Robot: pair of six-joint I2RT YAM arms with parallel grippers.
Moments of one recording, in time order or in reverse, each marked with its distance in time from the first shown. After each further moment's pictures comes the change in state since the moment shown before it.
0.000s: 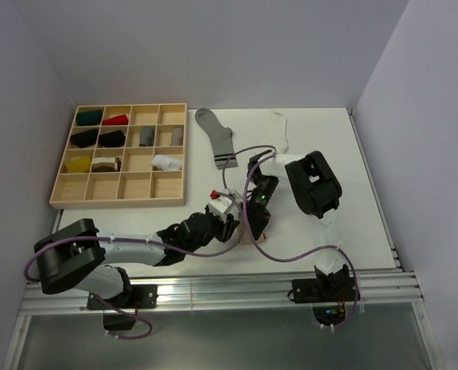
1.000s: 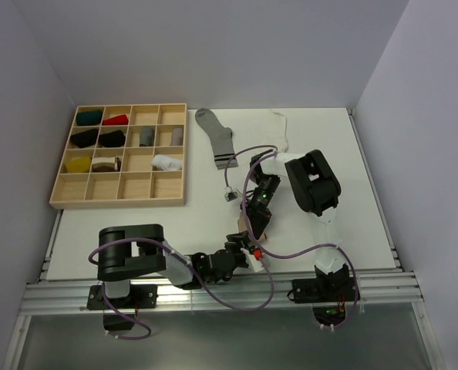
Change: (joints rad) left arm -0.317 0.410 0.032 0.397 -0.238 0.719; right arm -0.022 0.035 0.017 -0.027 -0.013 0.014
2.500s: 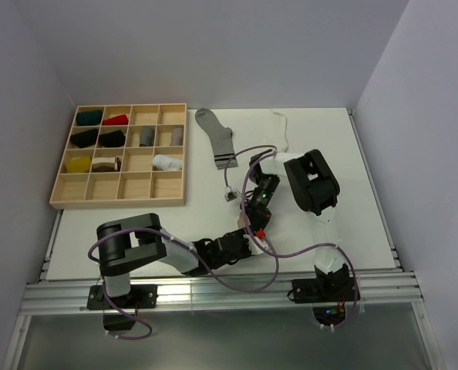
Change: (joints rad) left arm 0.121 0.010 0.102 -0.224 0.191 -0.177; right arm -0.001 0.017 0.014 -0.015 -0.001 0.000
